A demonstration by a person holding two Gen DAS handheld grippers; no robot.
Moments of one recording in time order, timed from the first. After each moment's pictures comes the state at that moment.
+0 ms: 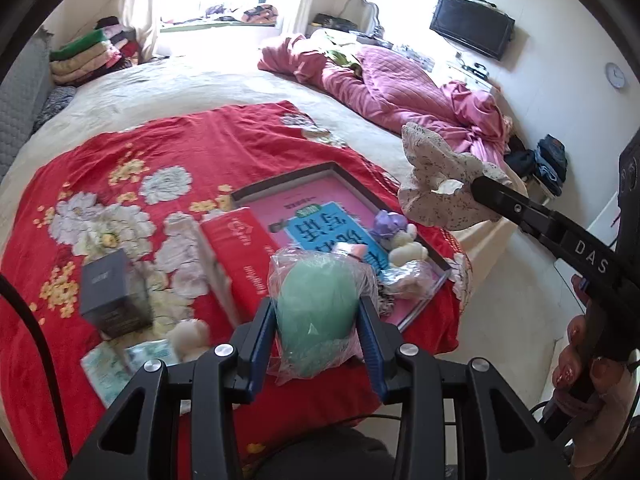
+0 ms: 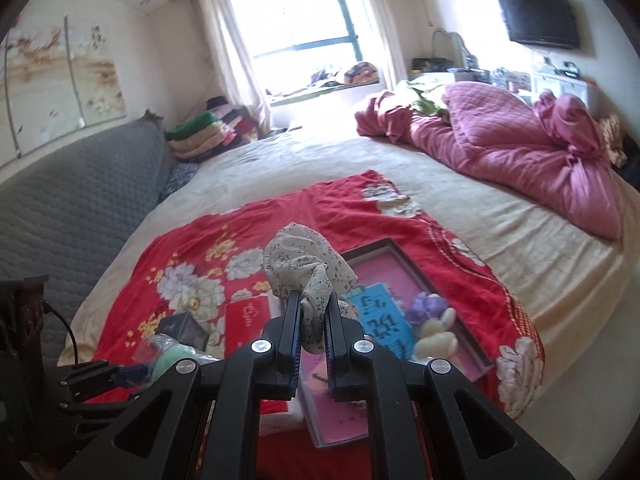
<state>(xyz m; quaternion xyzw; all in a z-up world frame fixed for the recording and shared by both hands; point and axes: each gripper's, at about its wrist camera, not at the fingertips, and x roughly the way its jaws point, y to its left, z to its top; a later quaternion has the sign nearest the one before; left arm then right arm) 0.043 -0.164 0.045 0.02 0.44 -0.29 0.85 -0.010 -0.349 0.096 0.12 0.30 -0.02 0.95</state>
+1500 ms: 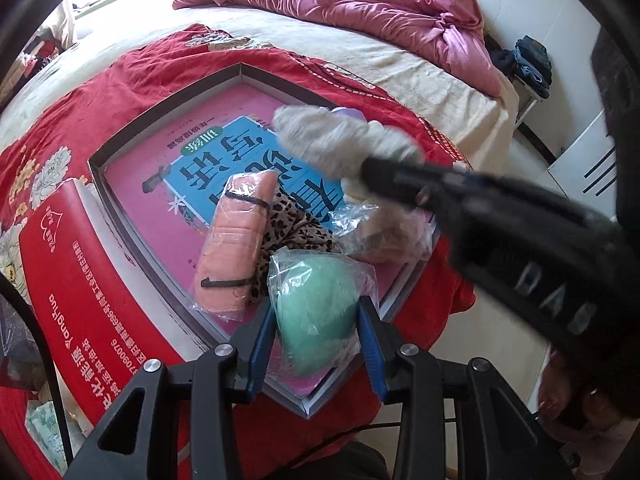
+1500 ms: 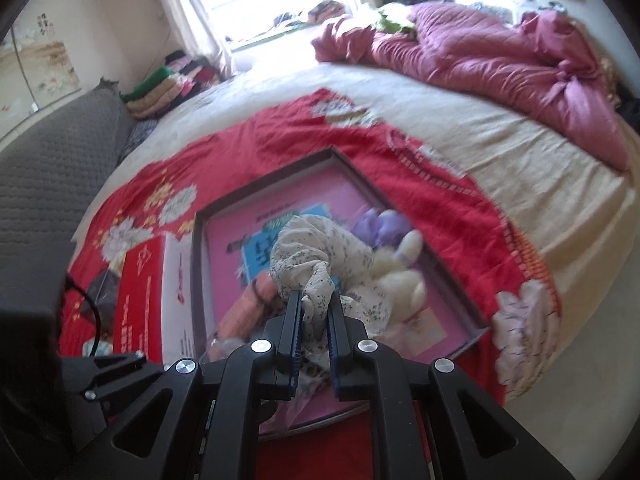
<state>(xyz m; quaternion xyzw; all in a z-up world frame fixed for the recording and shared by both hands) 0.071 -0.293 -0.064 0.14 0.53 -0.34 0.76 0.041 -0.409 -0.027 0.15 0.42 -0.03 0.89</state>
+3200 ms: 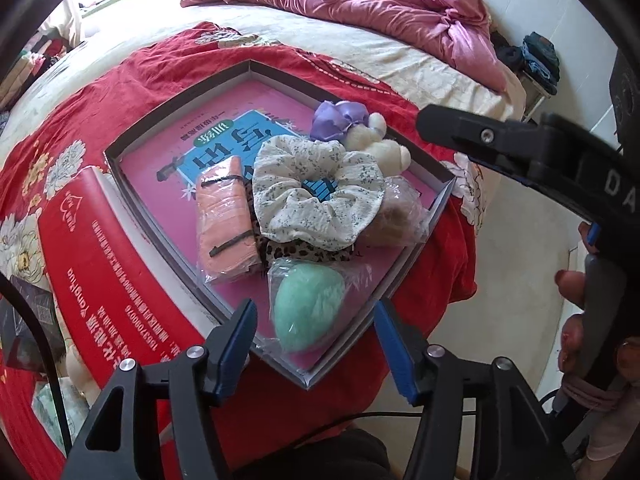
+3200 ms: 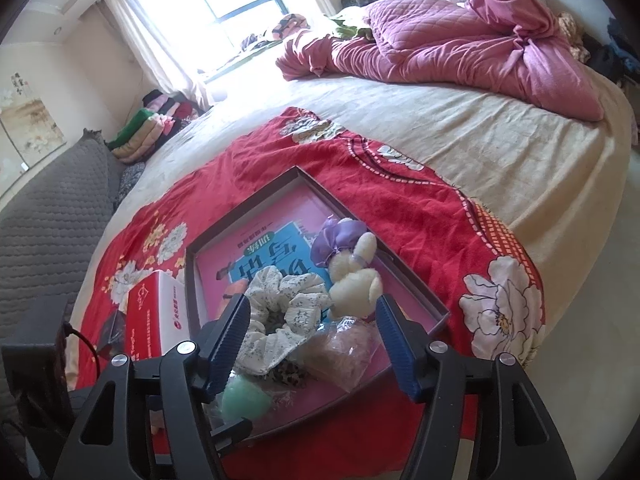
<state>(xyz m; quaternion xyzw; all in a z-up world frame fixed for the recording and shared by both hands) 0.058 -0.287 -0.054 0.15 0.54 -0.32 0.76 0.009 -0.448 -0.008 0.22 0.38 -0.08 0.89</state>
